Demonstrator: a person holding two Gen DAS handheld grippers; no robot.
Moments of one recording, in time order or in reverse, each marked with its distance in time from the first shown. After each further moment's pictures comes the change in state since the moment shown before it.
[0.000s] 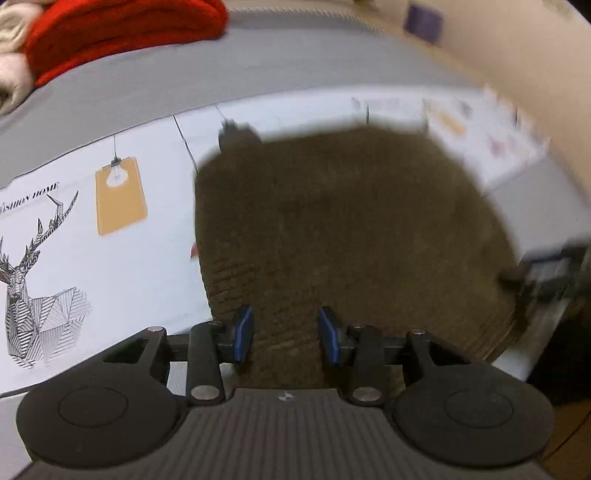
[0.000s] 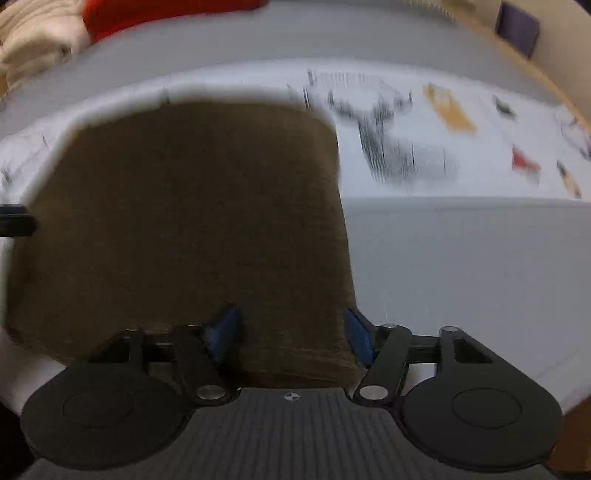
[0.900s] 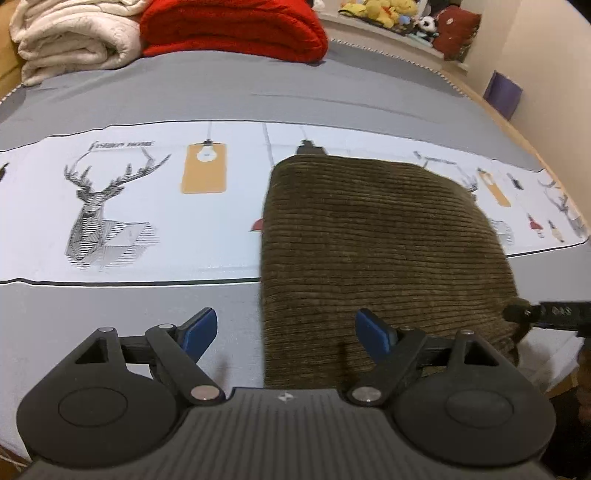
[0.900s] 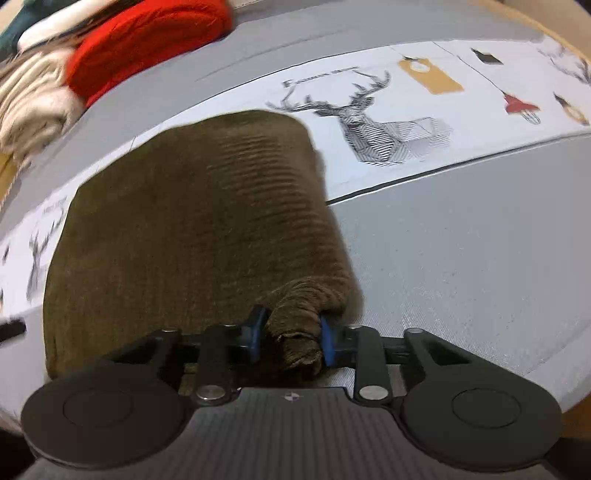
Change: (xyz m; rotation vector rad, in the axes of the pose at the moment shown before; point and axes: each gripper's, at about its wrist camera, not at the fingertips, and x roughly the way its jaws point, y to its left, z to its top) left arm -0.080 -0.006 -0.032 -0.344 -0.087 0.121; right arm -0.012 -0.041 0.002 0.257 -0.032 0.177
